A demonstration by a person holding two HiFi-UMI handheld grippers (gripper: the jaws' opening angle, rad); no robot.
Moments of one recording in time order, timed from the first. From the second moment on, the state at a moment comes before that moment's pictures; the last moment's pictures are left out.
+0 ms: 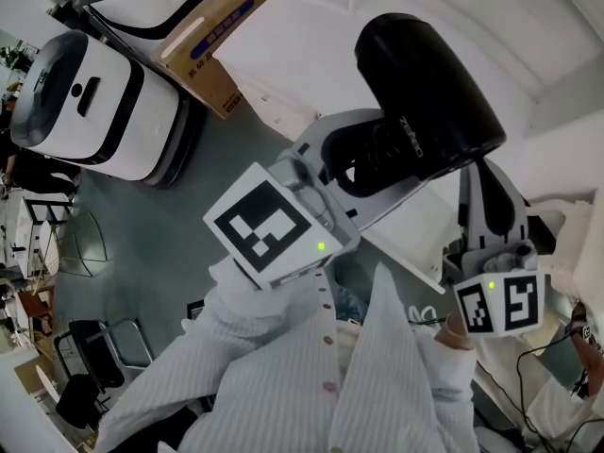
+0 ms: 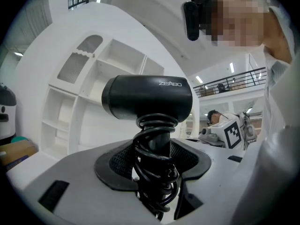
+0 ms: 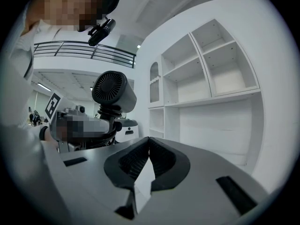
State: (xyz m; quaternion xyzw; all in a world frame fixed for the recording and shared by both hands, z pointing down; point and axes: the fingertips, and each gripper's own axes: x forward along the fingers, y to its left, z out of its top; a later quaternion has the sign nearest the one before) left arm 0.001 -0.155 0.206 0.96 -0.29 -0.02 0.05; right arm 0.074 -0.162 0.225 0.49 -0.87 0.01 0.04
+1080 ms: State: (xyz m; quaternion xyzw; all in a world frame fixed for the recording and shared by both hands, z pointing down) left arm 0.042 -0.213 0.224 0.99 -0.16 0.04 0.04; right arm 0.111 -0.203 0.229 0.58 -0.81 0.02 0.04
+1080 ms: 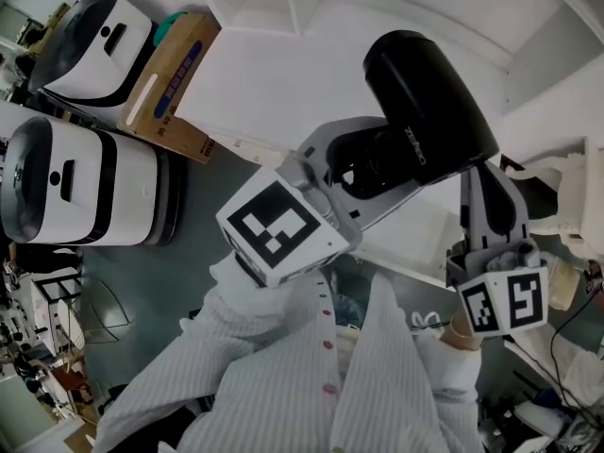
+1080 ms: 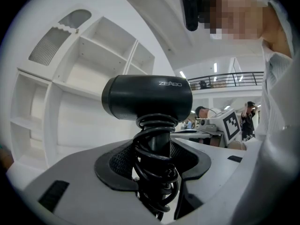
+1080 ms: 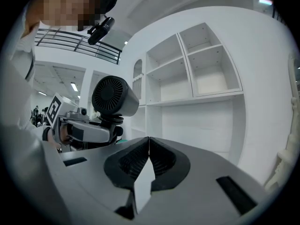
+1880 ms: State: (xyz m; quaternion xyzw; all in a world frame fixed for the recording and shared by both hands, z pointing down) left arm 0.045 -0.200 0.402 0.97 -0.07 0.24 0.00; right arm 0.142 -0.204 0.315 0.63 -0.77 0.08 0.08
